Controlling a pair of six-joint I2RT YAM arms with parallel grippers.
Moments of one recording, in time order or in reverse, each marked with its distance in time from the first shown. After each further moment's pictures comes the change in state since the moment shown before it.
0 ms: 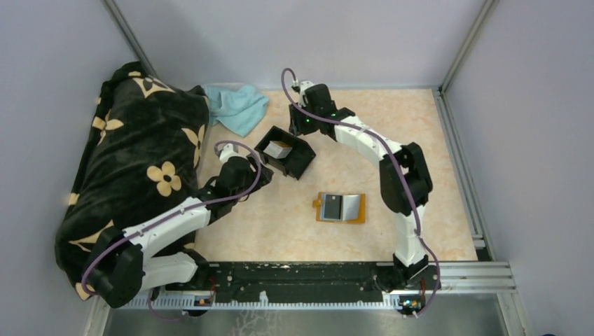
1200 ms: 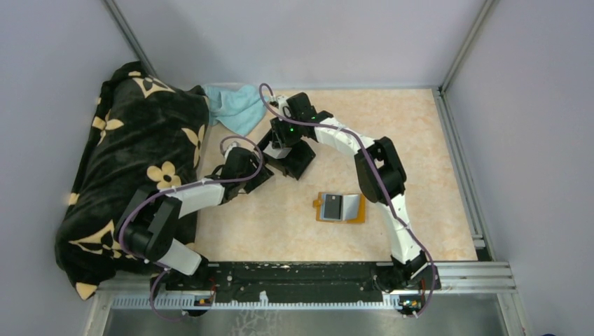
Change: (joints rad) left arm 0.193 0.349 0.045 0.116 0.220 -0.041; right arm 0.058 0.296 0.246 -0.087 -0.230 -0.092
